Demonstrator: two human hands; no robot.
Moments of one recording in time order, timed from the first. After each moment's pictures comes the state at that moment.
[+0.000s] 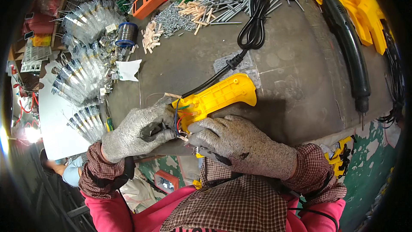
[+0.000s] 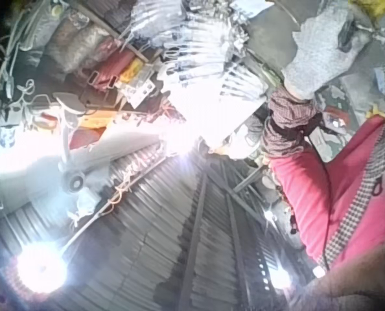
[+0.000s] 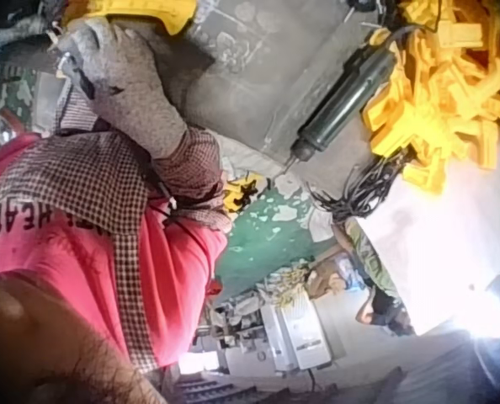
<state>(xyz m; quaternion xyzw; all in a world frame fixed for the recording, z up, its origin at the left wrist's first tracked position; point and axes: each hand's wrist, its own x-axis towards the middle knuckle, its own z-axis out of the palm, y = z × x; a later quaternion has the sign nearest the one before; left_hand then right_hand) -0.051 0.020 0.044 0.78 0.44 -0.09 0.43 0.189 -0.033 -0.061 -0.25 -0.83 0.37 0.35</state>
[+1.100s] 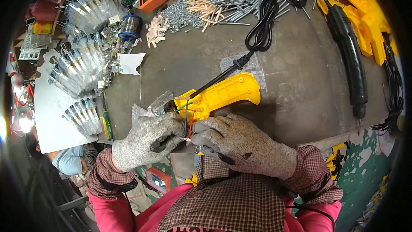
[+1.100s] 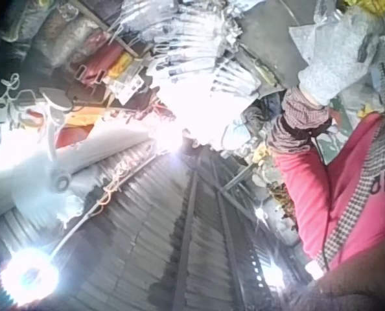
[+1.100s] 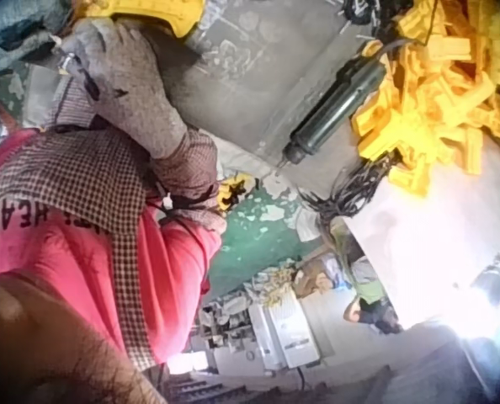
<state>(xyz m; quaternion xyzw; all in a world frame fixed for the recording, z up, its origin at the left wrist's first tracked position) -0.056 -0.009 0.026 0.87 0.39 0.00 0.30 0.187 -0.031 -0.058 -0.24 -0.83 0.38 0.34</state>
